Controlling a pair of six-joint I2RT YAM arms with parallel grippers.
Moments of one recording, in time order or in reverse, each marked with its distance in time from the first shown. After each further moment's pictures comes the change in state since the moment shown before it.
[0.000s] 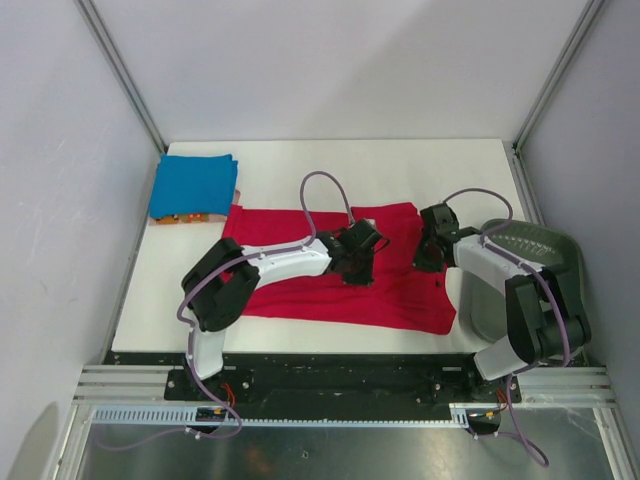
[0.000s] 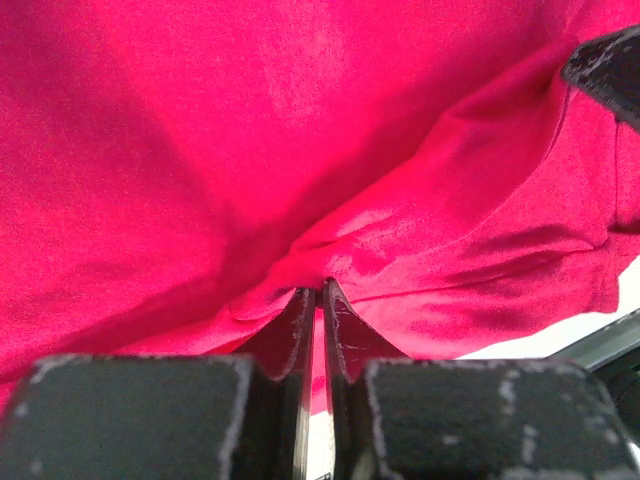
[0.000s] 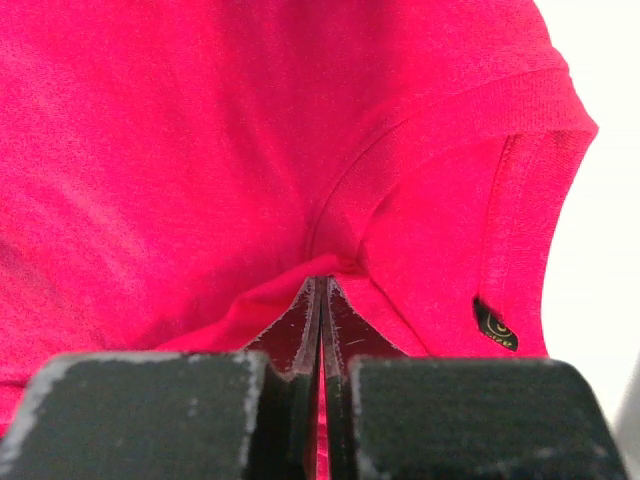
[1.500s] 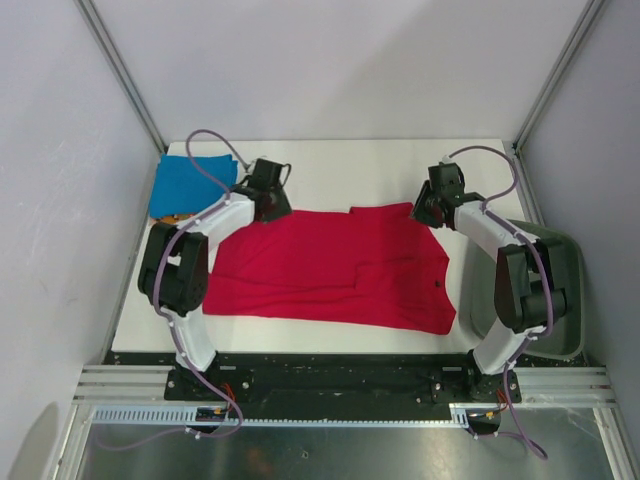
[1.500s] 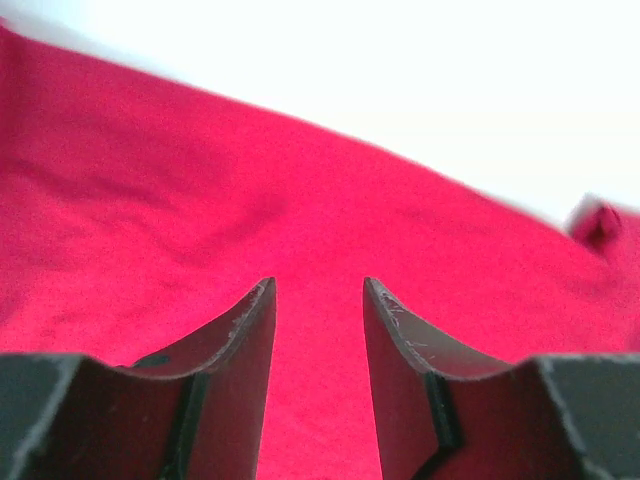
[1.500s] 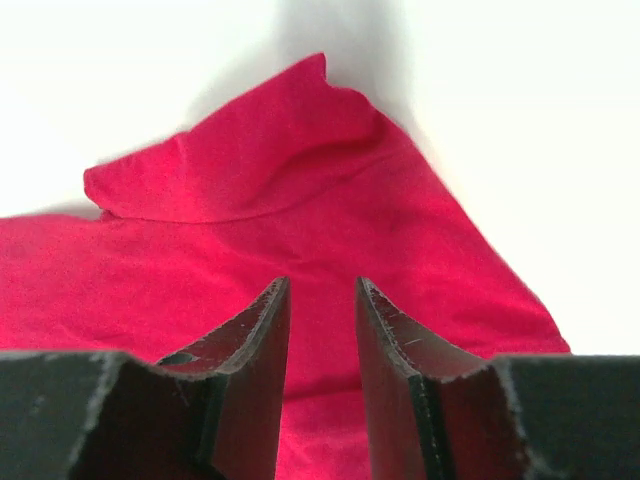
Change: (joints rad) left arm 0.551 -0.092 -0.010 0.052 -0.158 0.120; right arm -0.086 0.188 0.316 0.103 -0.014 -0.075
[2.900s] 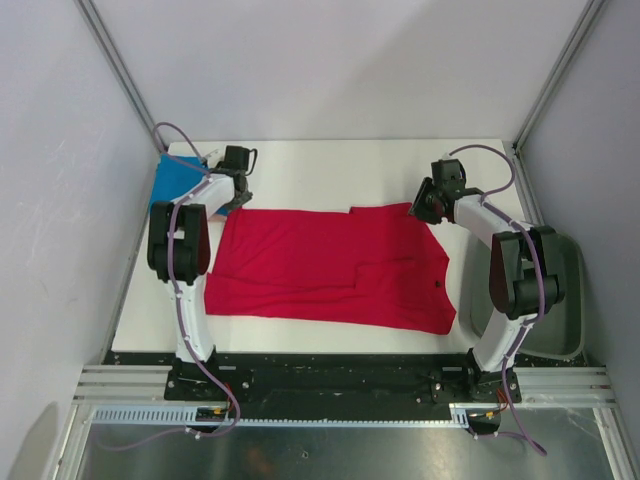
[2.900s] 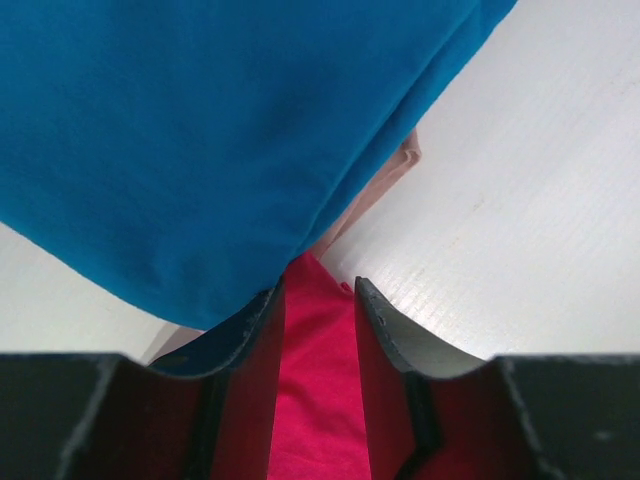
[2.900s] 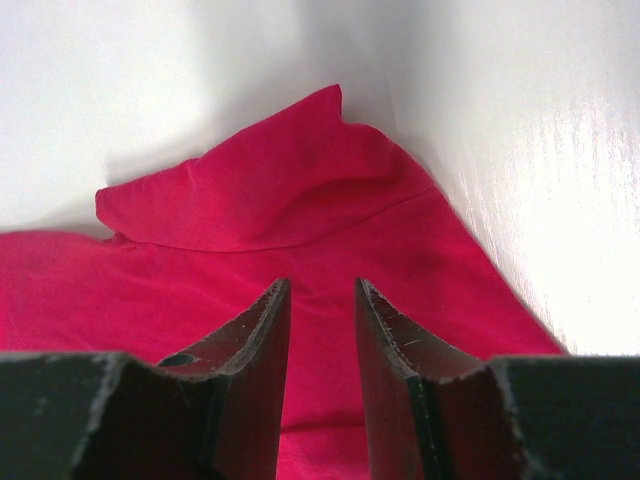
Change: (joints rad) left arm 0.272 0.275 0.264 -0.100 -0.289 -0.035; right arm -0.048 0.105 0.069 0.035 -0.097 -0.003
